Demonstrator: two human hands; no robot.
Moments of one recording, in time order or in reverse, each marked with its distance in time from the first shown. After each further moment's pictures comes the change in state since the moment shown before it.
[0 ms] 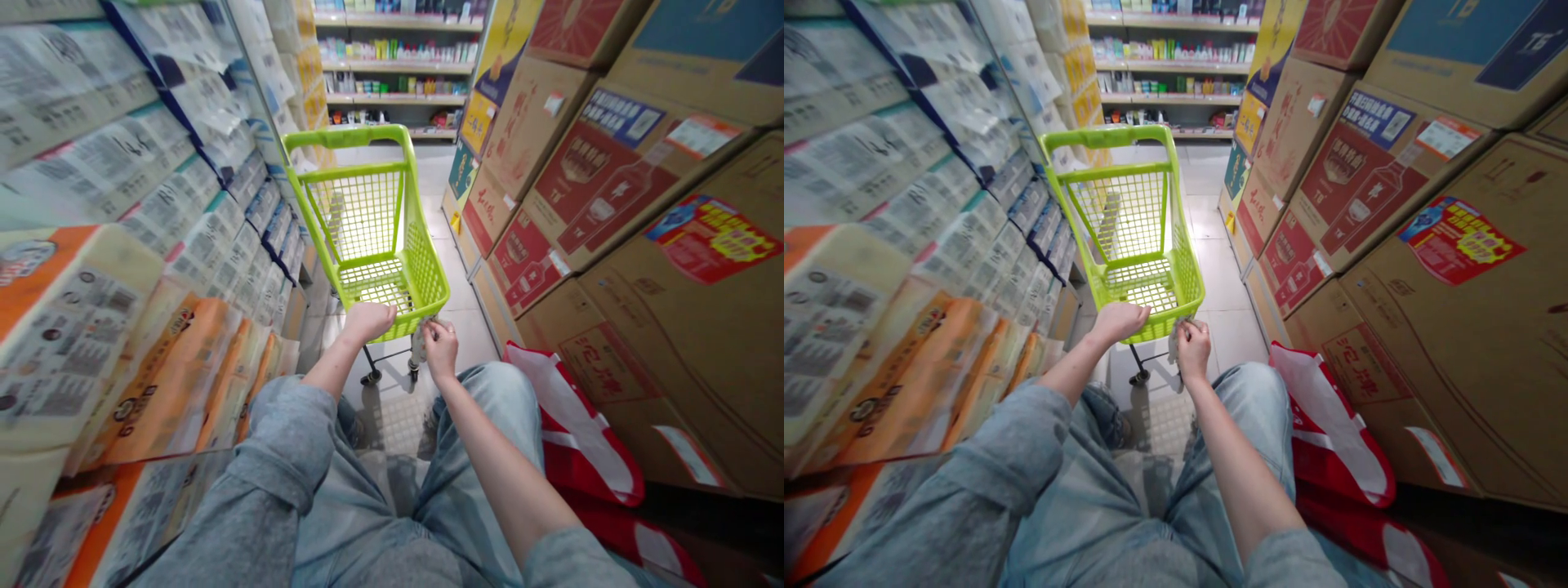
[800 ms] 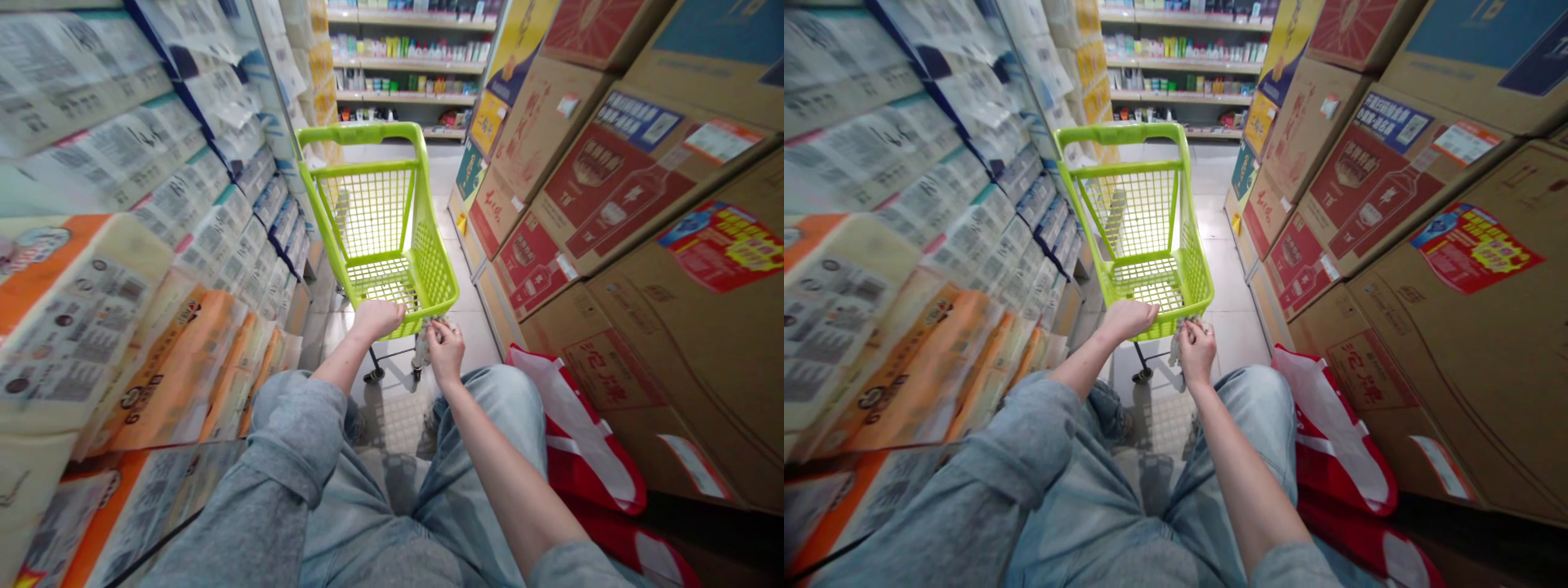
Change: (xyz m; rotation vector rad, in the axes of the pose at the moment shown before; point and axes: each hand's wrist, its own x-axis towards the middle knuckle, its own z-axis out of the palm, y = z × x) left_hand -0.003 0.008 -0.005 -0.003 0.037 0.013; right_hand -0.004 -0.011 -0.008 -0.083 -0.029 0.003
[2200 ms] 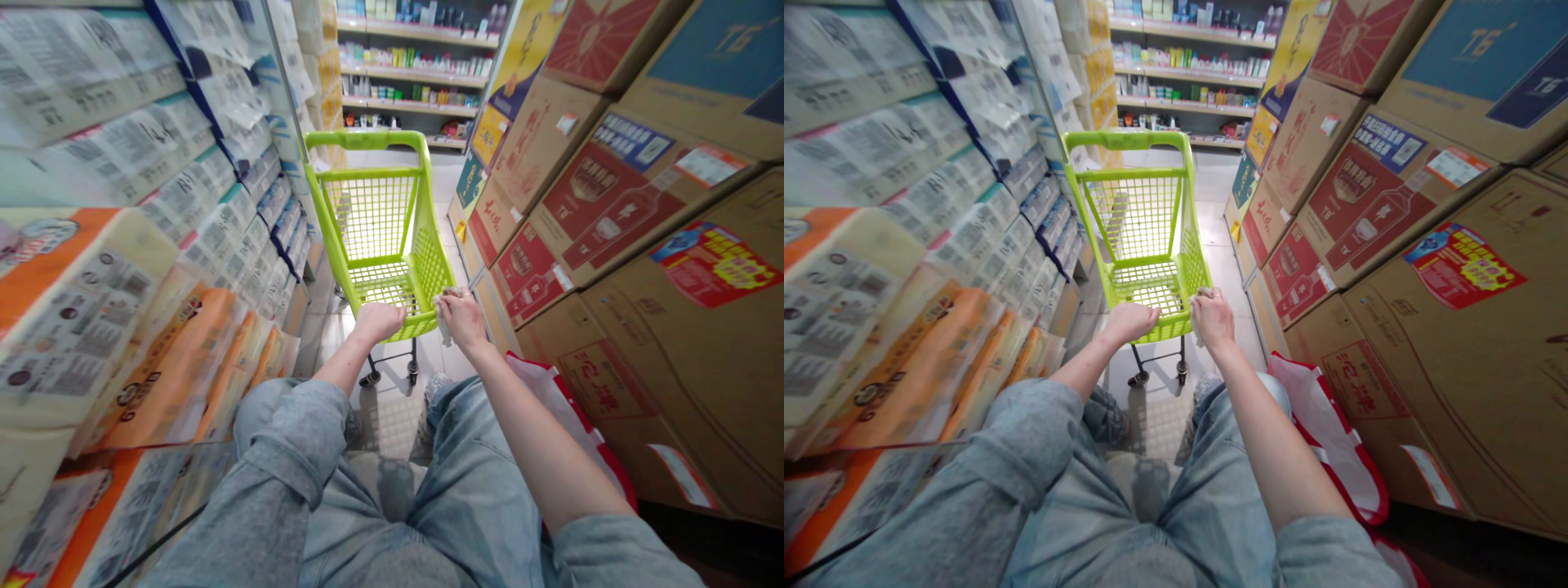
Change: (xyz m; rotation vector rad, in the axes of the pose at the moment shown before) left_hand 0.001 -0.001 0.004 -0.033 0.055 -0.048; right_hand 0.079 -0.045 -0.038 -0.576 -0.302 -0.314
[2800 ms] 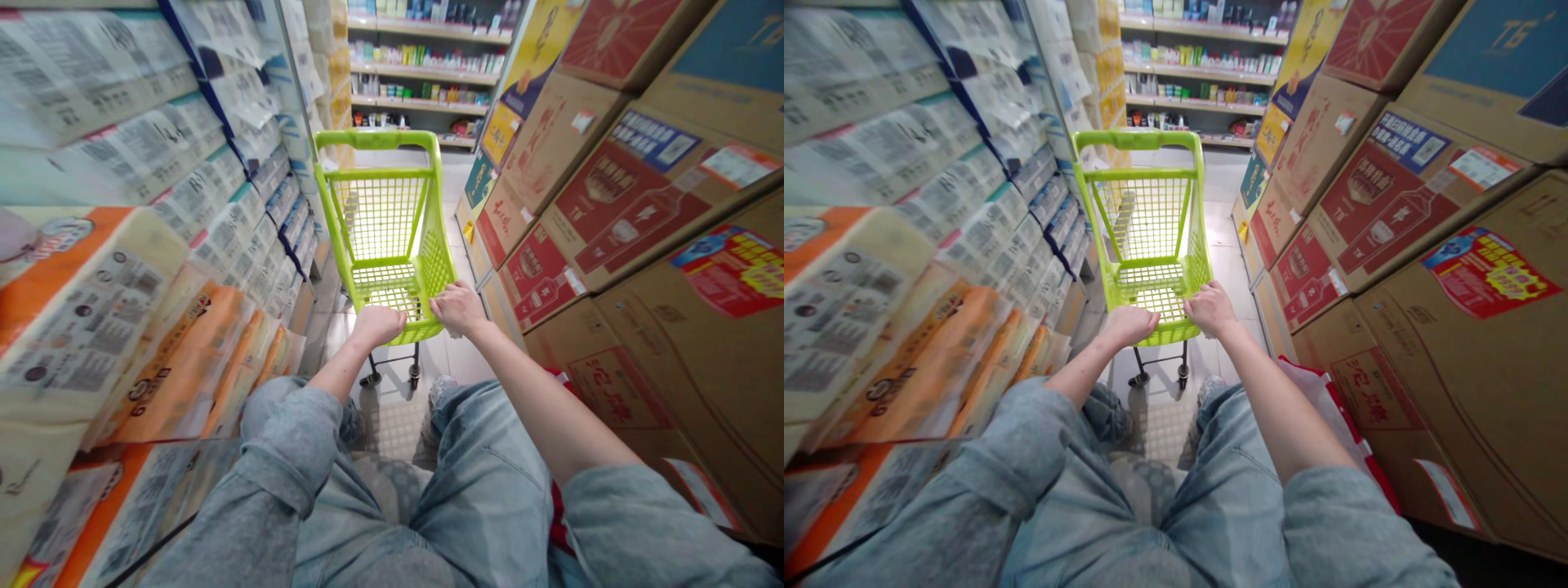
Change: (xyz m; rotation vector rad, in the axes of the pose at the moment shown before) left_hand -0.007 -0.011 0.003 0.021 -0.003 0.048; right_hand 0.037 0.002 0.012 -0.329 -0.191 -0.489
